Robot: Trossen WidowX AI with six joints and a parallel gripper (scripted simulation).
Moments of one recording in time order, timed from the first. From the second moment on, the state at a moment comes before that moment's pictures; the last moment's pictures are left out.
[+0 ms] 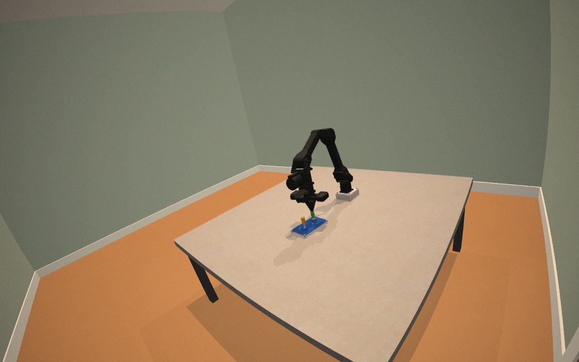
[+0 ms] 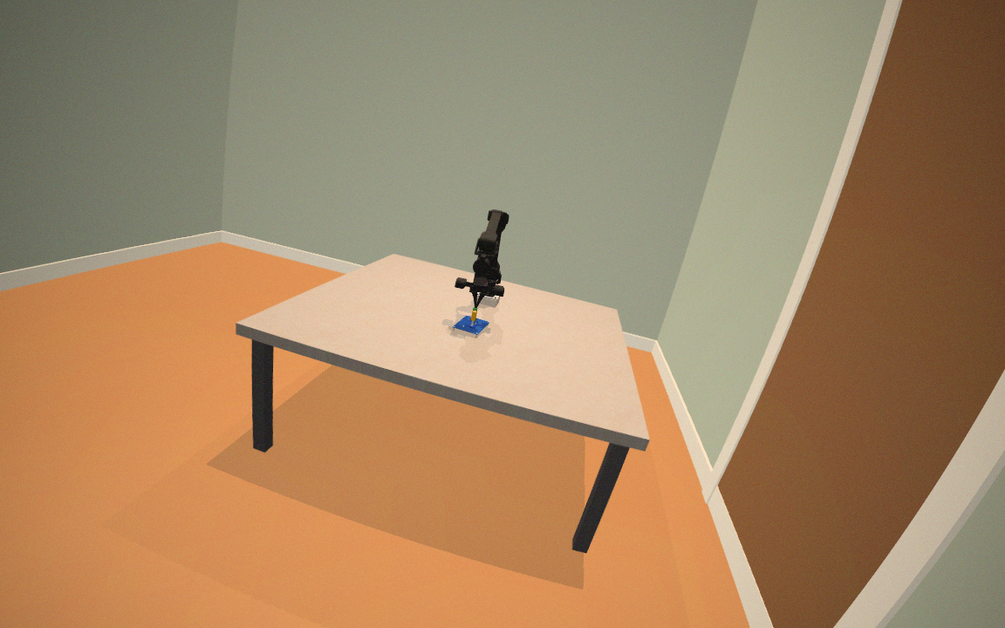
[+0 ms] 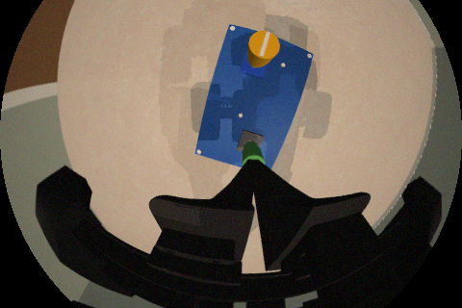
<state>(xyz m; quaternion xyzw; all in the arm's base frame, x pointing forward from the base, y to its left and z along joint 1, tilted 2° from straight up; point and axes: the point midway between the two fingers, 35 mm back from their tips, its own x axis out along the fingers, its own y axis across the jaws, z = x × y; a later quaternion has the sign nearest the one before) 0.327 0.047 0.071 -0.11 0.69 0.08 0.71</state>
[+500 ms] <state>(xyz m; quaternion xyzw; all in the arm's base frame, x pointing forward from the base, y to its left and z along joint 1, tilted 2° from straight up) 0.326 0.047 0.071 -0.11 0.69 0.08 0.71</state>
